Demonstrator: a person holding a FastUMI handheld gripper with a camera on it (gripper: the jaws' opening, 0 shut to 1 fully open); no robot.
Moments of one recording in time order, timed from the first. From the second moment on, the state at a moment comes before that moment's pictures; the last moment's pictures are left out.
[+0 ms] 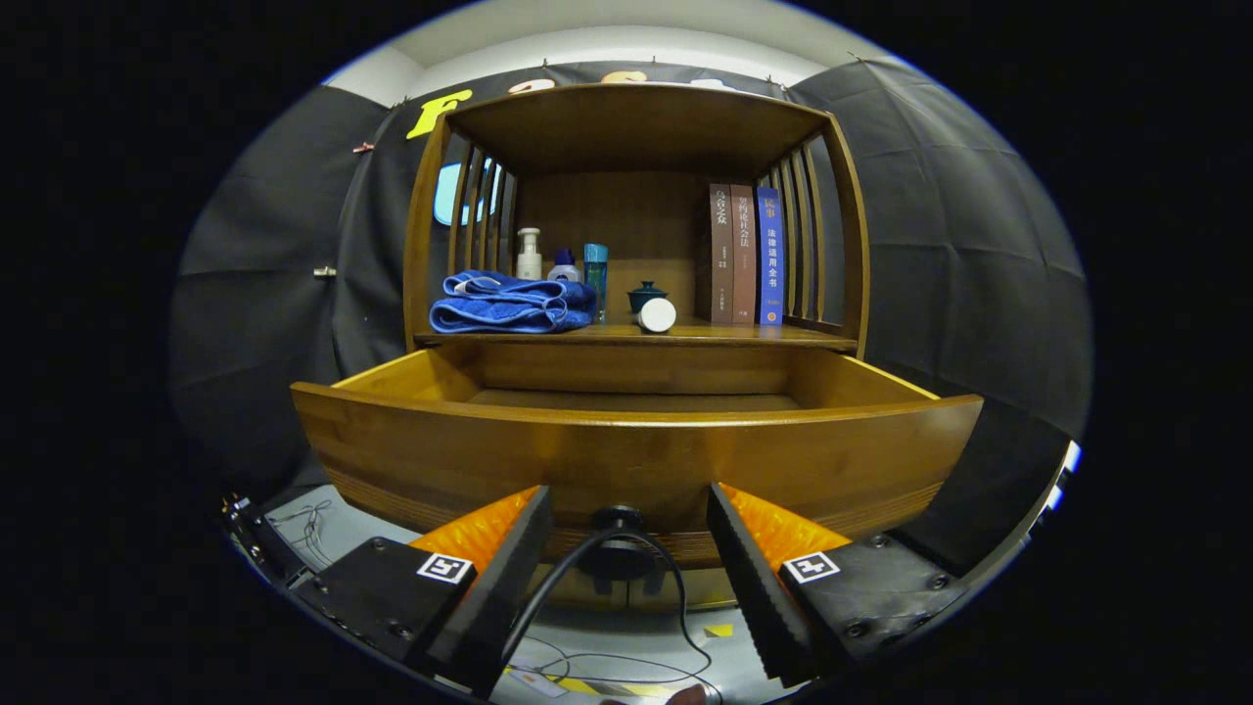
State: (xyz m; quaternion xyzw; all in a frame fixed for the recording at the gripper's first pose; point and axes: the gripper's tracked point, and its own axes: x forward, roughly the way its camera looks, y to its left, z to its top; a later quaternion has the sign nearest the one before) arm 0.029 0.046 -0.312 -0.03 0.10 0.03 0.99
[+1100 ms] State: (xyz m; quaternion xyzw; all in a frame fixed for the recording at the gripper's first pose) arm 0.152 0.044 -0.313 -0.05 0.13 0.01 0.99
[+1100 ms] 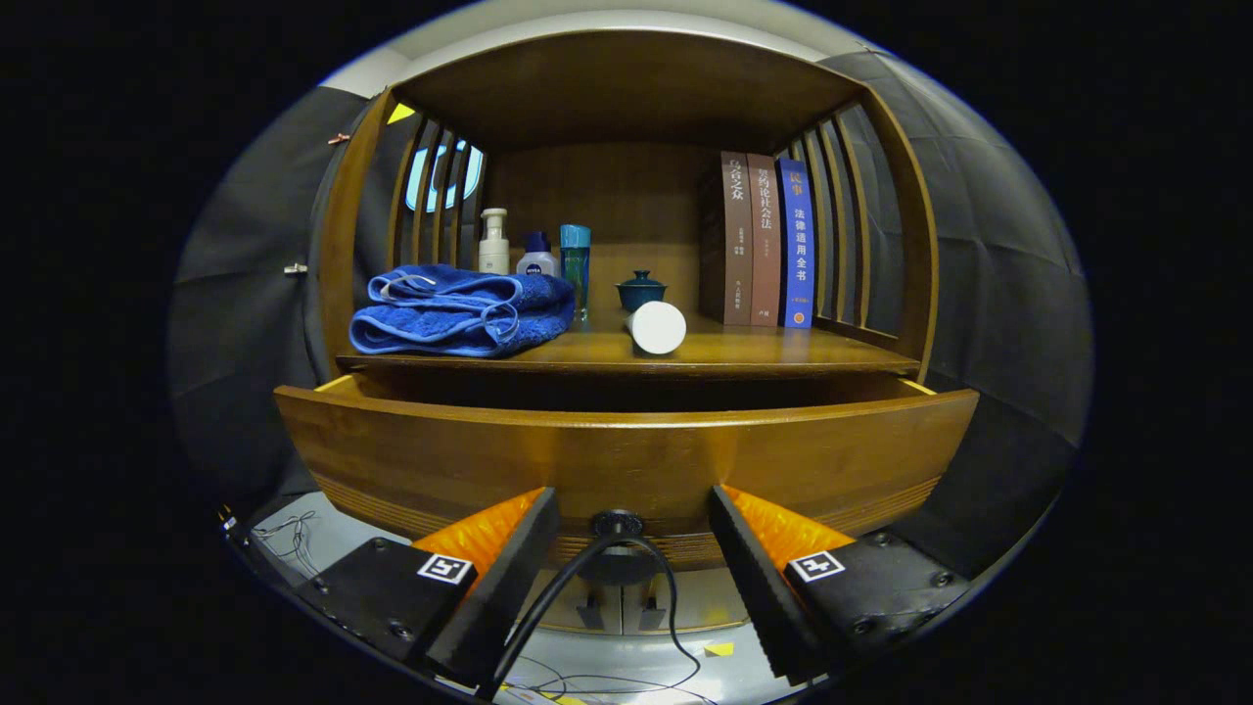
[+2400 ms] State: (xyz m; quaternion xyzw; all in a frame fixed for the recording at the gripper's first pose) arm 0.187 -0.008 -0.203 -0.02 0.09 -0.01 1.00
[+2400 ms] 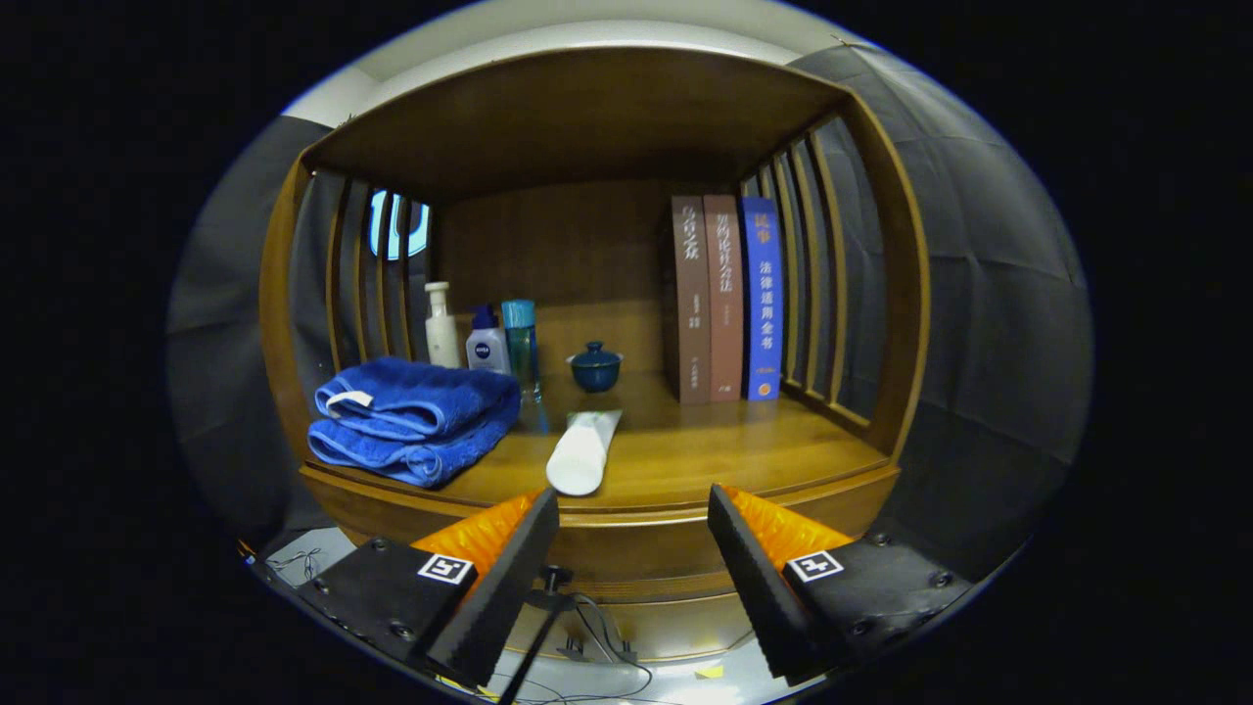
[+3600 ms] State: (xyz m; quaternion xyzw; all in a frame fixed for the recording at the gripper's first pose) arm -0.005 0.064 -0.097 -0.01 0.06 0.03 1.00
